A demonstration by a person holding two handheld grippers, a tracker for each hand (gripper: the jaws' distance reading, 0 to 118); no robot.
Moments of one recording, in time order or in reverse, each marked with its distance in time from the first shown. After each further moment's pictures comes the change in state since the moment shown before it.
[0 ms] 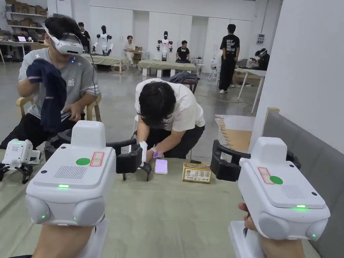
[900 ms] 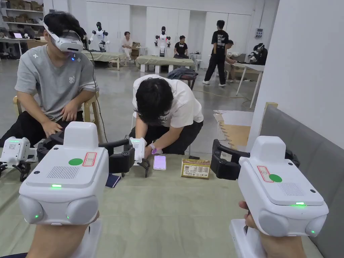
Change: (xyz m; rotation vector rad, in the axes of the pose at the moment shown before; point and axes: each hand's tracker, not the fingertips) left arm -0.005 -0.007 -0.006 -0.026 0.016 -0.007; right arm 0.009 -0.007 -0.001 -0.016 -0.001 0.003
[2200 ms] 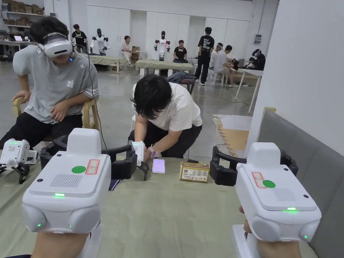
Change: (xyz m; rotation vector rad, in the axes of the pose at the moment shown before) left arm 0.001 -0.003 0.009 0.021 -0.015 0.003; right arm -0.005 -0.002 0.004 -0.006 -0.040 0.067
